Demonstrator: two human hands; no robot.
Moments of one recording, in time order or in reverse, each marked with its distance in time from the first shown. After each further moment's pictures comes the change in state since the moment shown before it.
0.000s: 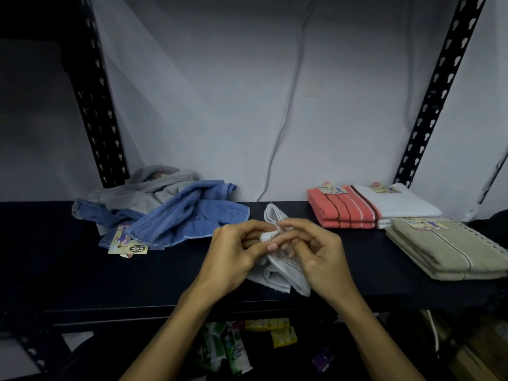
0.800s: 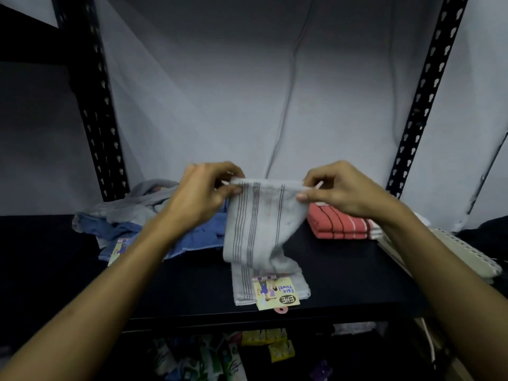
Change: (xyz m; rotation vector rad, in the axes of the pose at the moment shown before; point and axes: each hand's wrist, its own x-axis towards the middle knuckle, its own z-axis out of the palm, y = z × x) left_hand 0.079 0.058 -0.079 0.584 0.075 0.307; right_hand 0.115 -0.069 -0.081 -0.530 -0.410 -0.073
